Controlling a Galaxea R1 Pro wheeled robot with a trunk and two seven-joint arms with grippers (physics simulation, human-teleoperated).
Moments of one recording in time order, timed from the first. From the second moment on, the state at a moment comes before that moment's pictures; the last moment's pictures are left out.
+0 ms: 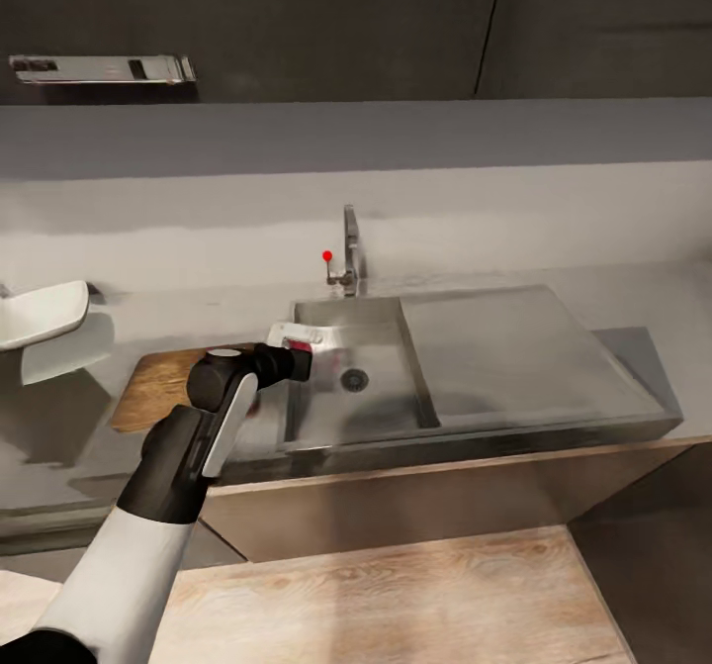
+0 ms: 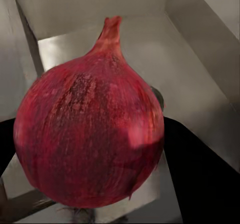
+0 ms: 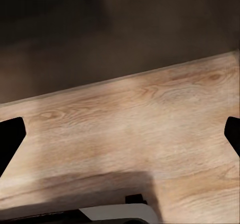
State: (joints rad) left arm -0.79 -0.03 -0.26 -1.48 0.17 1.00 0.01; right arm 0.23 -0.06 0.15 -0.94 -0.22 -0.47 -0.11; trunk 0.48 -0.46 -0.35
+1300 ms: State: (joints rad) left arm -0.77 -0.03 -0.26 -1.47 0.17 1.00 0.01; right arm 0.23 -0.06 0.14 -0.94 -0.22 -0.47 -0.11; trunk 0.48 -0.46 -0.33
